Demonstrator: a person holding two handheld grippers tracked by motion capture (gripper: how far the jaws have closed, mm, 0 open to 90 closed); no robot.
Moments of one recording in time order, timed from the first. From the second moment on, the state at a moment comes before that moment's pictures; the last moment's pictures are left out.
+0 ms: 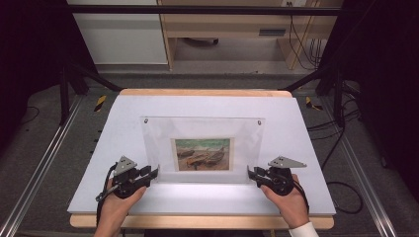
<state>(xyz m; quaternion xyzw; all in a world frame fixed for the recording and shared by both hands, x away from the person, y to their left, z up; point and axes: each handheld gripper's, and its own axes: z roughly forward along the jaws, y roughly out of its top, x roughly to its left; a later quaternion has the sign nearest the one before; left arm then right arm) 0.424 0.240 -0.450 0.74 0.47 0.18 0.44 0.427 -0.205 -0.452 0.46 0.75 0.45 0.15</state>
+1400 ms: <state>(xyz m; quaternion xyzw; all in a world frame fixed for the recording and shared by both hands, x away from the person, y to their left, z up) 0.431 0.308 -0.457 0.70 0.51 0.28 0.41 0.441 -0.266 -0.456 0.52 0.69 0.38 0.32</state>
